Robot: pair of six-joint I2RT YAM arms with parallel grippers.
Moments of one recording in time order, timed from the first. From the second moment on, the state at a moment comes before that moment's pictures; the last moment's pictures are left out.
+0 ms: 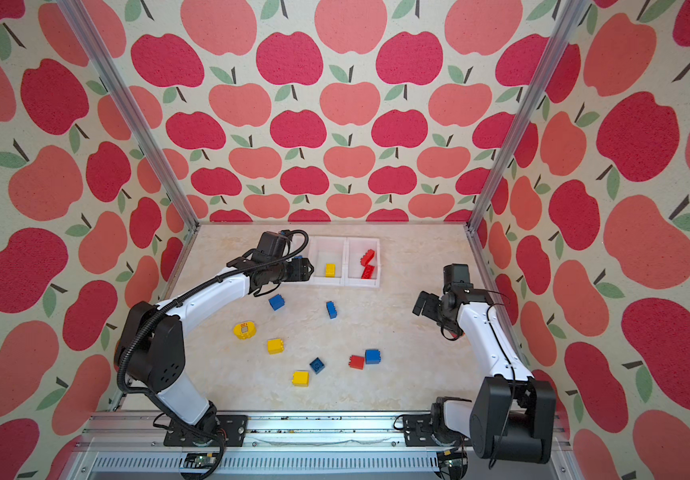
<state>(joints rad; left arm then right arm) -0.46 1.67 1.24 -0.38 0.12 -0.38 -0.01 1.25 0.89 -0.85 -0.11 0.39</state>
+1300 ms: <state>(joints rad) -0.31 1.56 1.08 -0.28 0.25 -0.40 -0.23 1.54 0.95 -0.84 0.02 0.62</state>
